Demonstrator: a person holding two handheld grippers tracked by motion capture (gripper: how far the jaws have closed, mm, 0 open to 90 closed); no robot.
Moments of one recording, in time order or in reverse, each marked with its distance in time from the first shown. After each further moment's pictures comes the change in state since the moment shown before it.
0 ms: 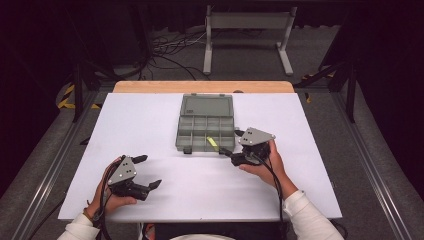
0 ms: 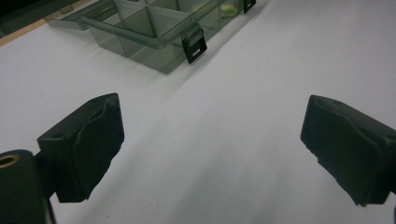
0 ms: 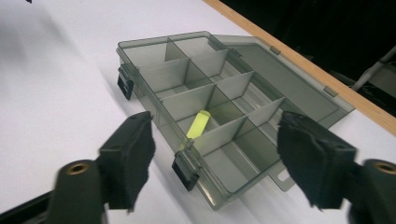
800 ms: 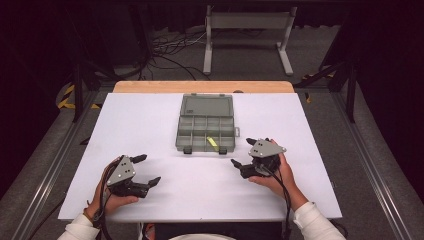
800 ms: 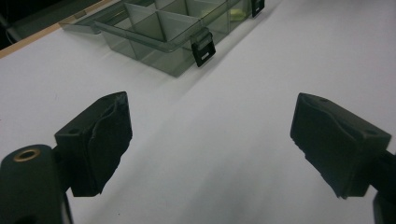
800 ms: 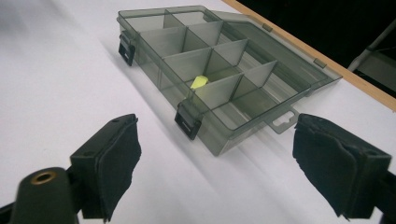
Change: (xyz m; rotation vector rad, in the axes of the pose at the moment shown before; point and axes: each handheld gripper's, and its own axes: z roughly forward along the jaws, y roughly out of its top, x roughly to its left) left arm 0.000 0.001 -0.003 -0.005 0.041 0.005; right arm 0.008 -0.031 -0.025 0.022 -0.032 0.012
